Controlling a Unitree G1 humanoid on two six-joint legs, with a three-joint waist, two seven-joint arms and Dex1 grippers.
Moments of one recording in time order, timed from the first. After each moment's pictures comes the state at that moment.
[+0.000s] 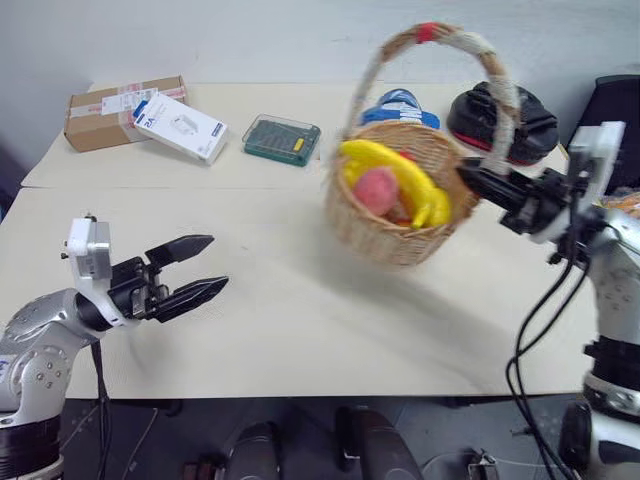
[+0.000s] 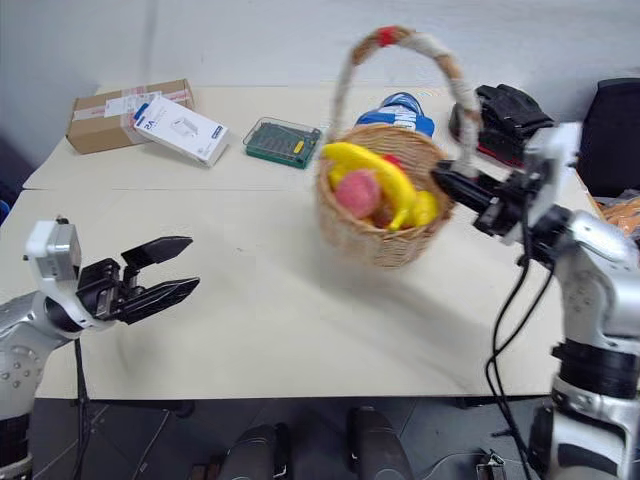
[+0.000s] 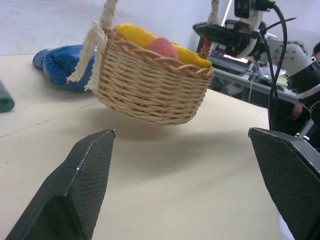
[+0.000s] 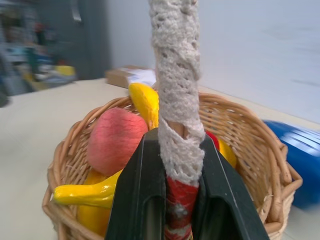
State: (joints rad) left arm -0.13 0.70 0.39 -0.21 -0.88 0.51 -1.05; right arm -0.47 -0.67 -0.43 -0.15 0.61 0.57 0.90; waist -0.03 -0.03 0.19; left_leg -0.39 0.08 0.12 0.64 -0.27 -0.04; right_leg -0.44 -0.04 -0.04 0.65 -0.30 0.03
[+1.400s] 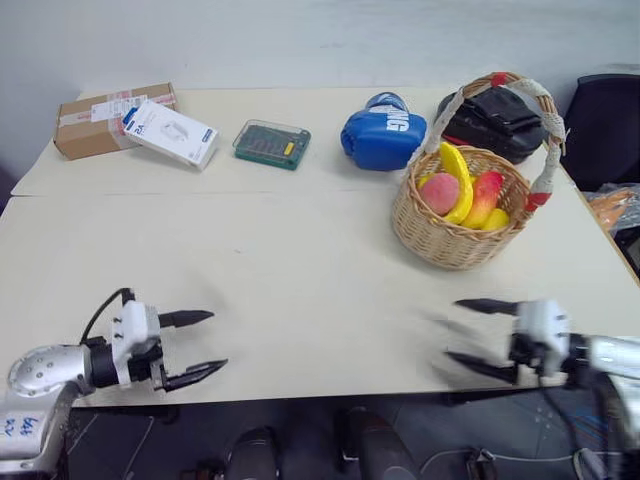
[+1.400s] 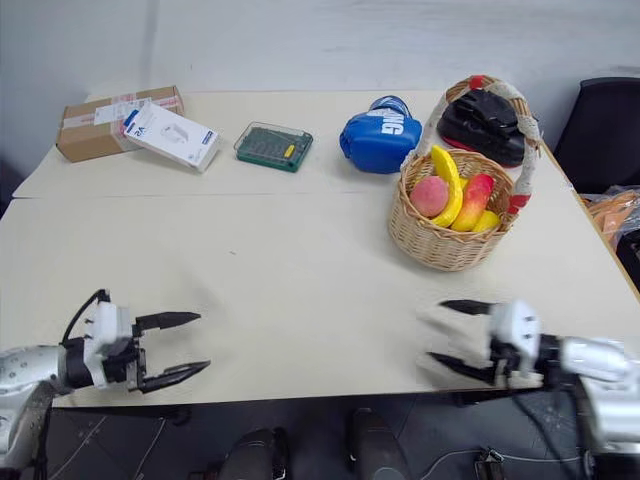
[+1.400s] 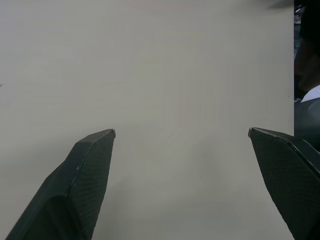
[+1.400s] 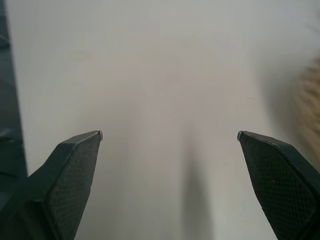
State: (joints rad) left arm 0.20 0.73 0.28 -0.19 -0.42 0.06 -1.11; right arm -0.02 -0.70 -0.13 0.00 0.33 -0.17 1.28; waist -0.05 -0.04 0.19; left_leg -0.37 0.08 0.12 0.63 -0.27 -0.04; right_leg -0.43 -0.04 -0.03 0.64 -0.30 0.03
